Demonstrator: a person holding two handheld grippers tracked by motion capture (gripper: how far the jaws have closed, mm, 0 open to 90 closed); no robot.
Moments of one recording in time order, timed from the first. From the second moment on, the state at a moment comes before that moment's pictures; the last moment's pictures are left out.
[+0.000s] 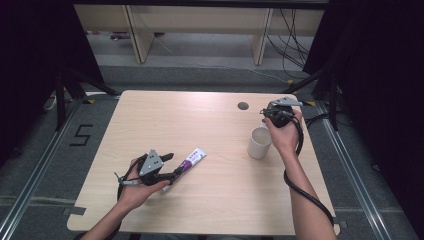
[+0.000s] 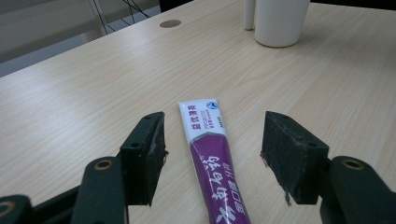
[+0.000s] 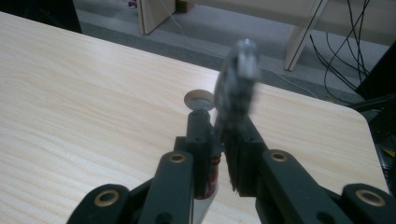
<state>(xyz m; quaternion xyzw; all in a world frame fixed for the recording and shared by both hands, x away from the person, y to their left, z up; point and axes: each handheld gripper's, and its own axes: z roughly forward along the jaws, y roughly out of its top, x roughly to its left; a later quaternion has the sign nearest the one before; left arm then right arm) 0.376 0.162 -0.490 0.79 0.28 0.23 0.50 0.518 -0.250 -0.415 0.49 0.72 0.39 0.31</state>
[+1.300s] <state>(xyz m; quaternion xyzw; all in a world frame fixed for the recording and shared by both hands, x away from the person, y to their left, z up) 0.393 0.157 -0.470 0.79 0.29 0.21 0.50 0.392 -0.304 -0.446 0.52 0.62 0.51 0.29</state>
